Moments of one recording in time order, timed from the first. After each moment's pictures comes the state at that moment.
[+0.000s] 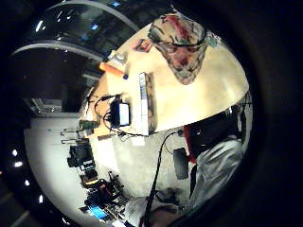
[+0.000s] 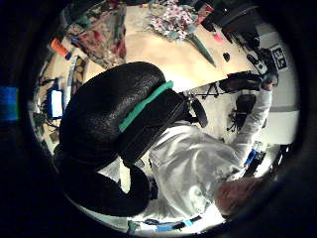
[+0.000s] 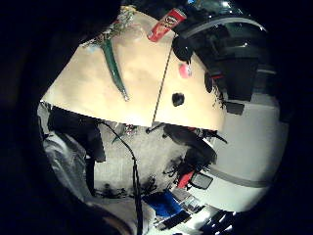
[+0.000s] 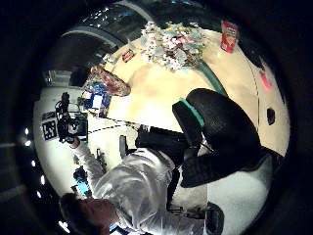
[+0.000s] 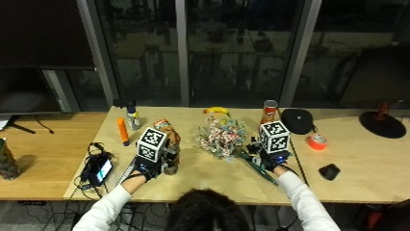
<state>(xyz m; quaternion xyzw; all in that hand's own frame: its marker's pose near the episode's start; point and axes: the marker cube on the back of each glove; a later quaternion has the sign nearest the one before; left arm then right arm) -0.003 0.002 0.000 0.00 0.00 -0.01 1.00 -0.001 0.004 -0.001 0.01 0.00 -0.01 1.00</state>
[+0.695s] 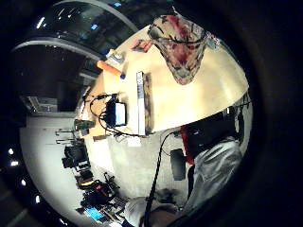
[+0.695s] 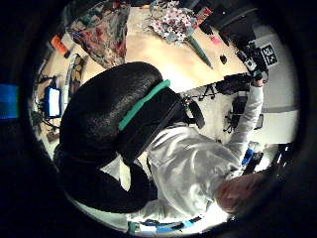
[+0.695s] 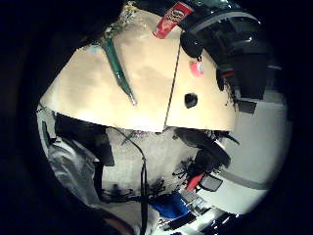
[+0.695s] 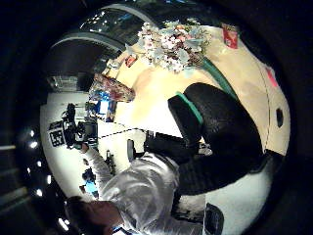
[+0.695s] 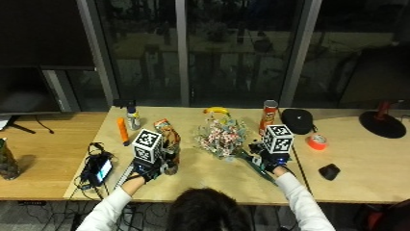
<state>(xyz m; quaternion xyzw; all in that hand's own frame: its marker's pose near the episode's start) 0.000 -0.002 0.011 0.02 0.06 0.01 1.00 0.012 -0.013 0.028 -0.02 -0.08 0.02 1.00</state>
